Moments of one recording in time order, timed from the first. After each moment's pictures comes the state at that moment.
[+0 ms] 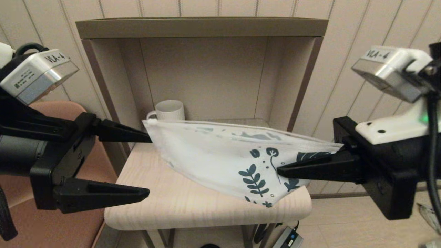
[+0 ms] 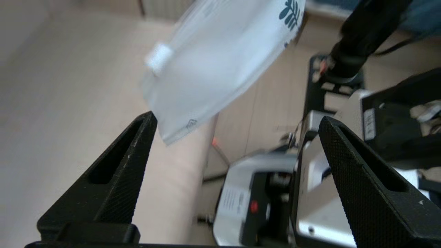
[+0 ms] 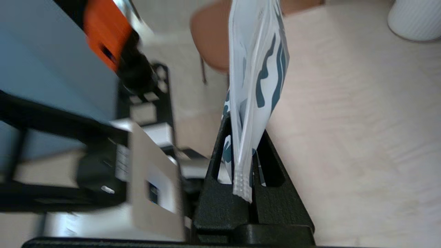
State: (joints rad) left arm -0.35 1.33 -1.14 0.36 -0.92 0.49; right arm 0.59 1.34 -1.16 0.18 0.74 -0.20
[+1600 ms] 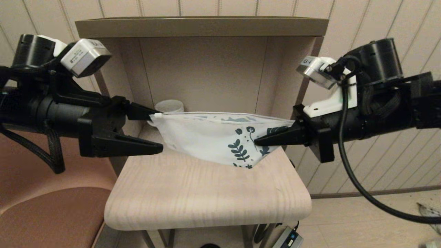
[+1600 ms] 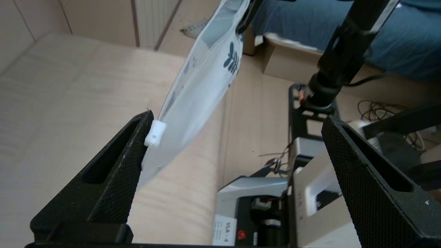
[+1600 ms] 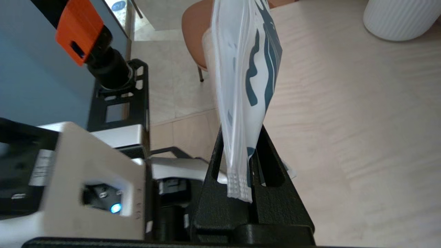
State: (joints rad) left arm -0.25 1.58 -1.31 0.33 -1.17 0.49; right arm 0.41 1.63 -1.34 0.20 0.95 -0.36
